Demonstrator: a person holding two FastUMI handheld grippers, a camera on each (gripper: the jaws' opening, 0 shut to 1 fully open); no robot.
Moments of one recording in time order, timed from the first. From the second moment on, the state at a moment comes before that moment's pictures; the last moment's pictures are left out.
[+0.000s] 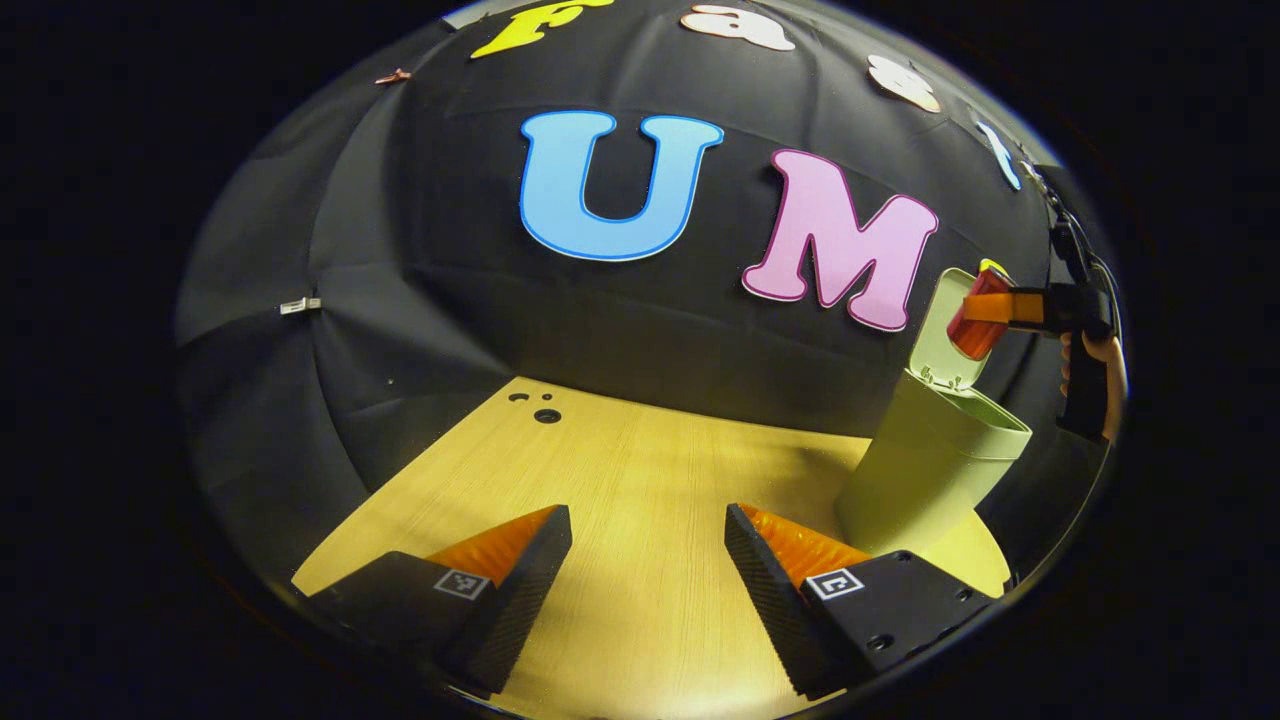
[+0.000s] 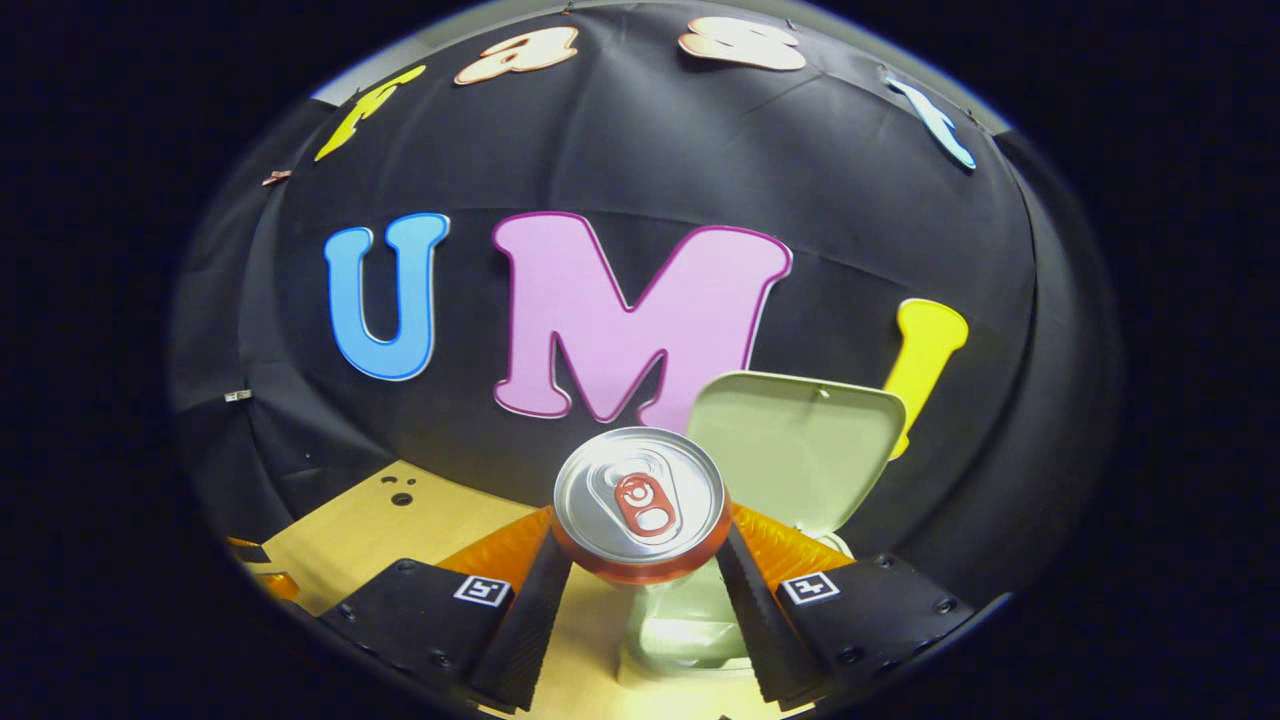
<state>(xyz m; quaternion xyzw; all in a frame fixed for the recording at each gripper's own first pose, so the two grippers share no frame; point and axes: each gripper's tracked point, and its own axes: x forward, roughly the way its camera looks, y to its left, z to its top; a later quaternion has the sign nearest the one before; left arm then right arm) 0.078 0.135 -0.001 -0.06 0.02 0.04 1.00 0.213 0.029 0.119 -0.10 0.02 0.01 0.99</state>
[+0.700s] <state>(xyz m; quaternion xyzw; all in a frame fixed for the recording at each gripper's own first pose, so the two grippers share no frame) 0.086 0.140 -0.024 -0.08 0.07 0.06 0.99 0.255 -0.041 0.061 -0.08 0.09 -0.02 0.99</state>
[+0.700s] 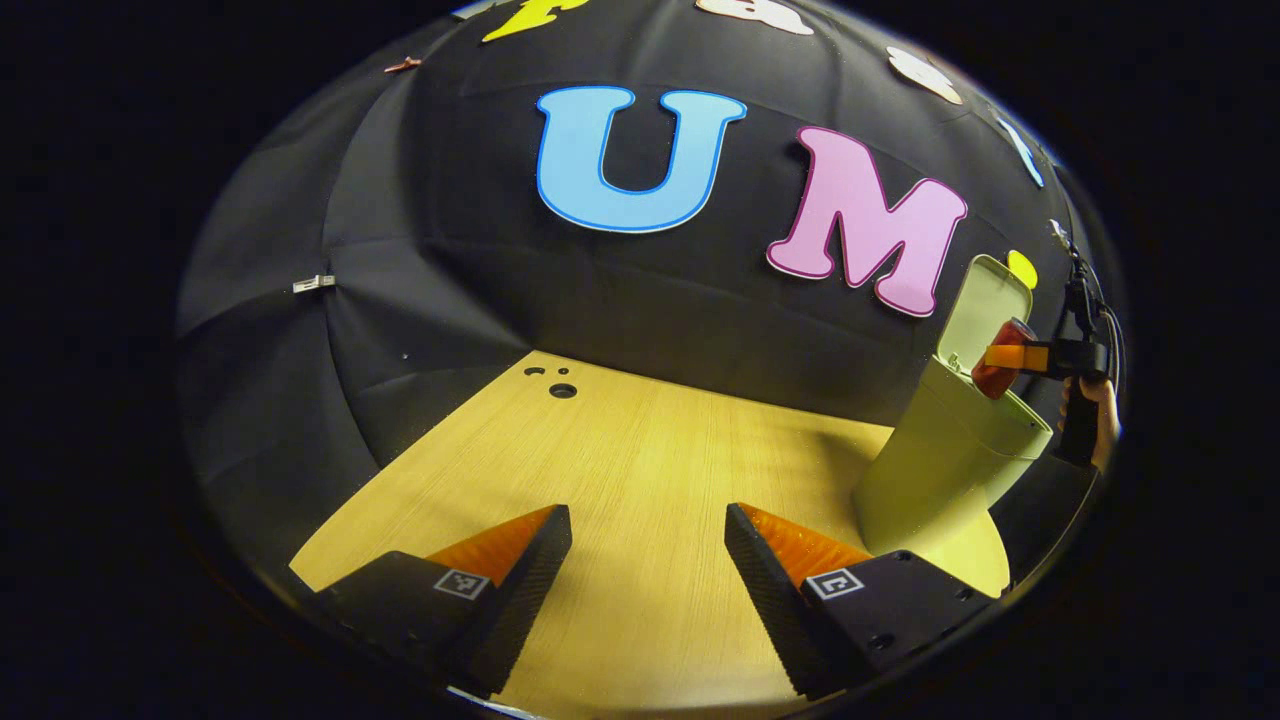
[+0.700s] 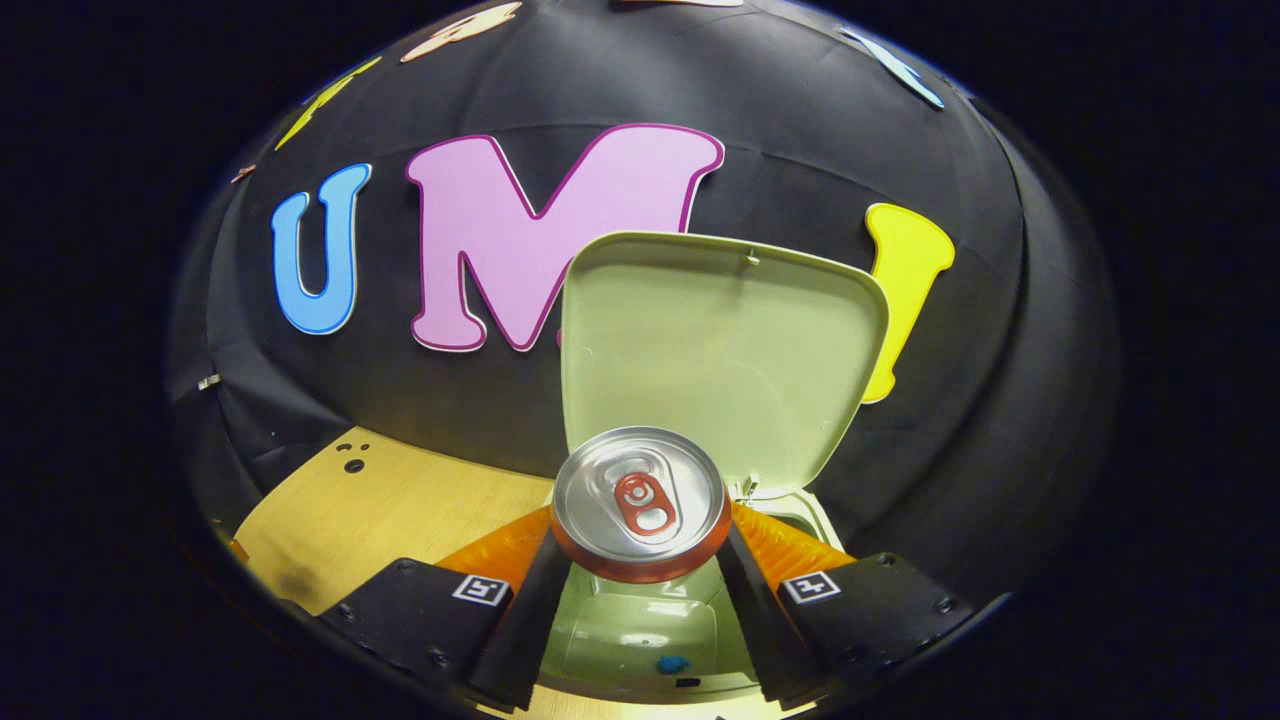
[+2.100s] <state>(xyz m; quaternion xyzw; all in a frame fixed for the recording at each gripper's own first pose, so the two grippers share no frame) 0.048 0.141 -0.067 -0.08 0.11 0.10 0.99 0.304 -0.070 0.255 -0.03 -0.10 -0.06 0.99</state>
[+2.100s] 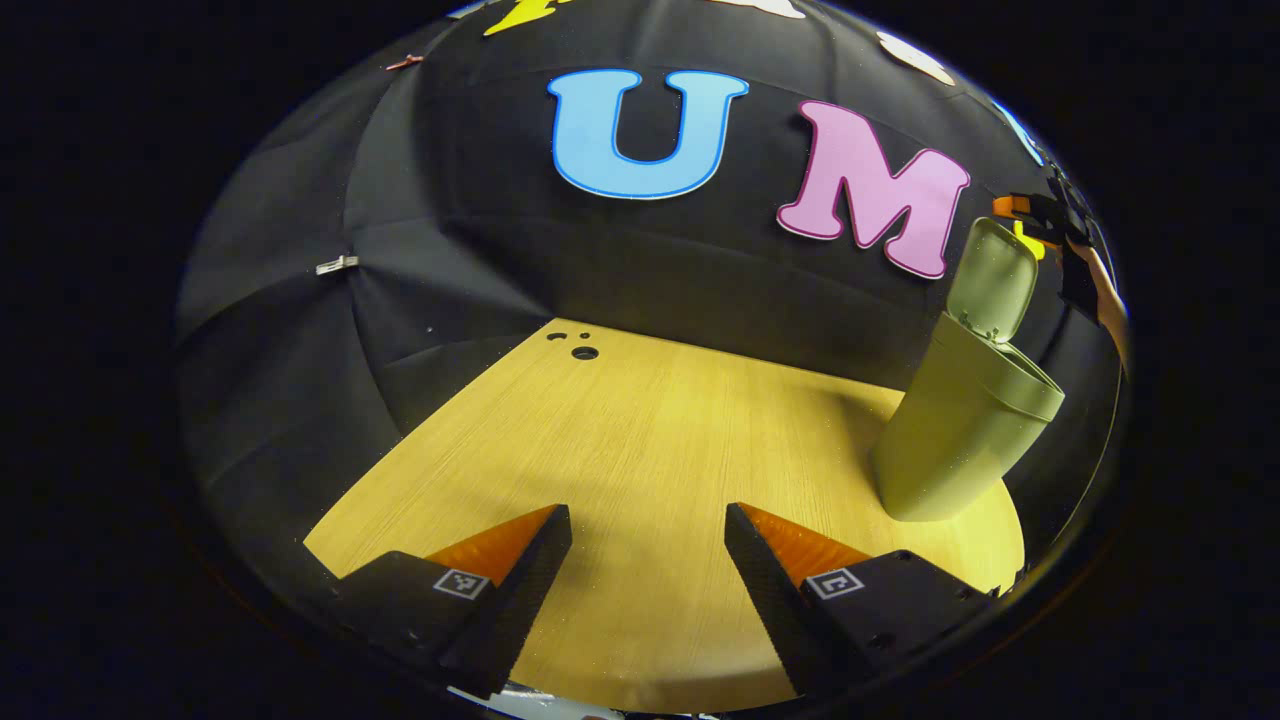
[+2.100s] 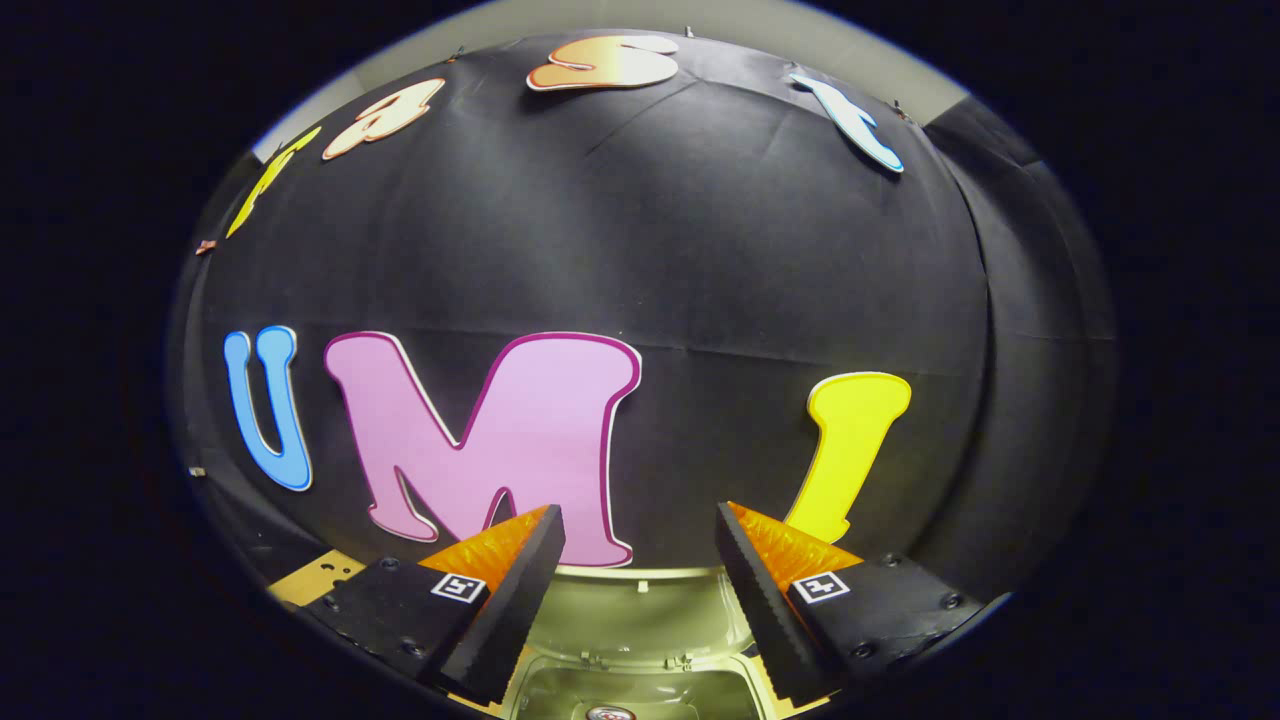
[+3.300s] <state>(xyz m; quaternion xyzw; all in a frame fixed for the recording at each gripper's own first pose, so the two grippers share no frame) 0.007 0.113 -0.069 -0.08 0.08 0.10 0.99 0.257 -0.069 0.174 -0.05 0.02 -0.04 1.00</state>
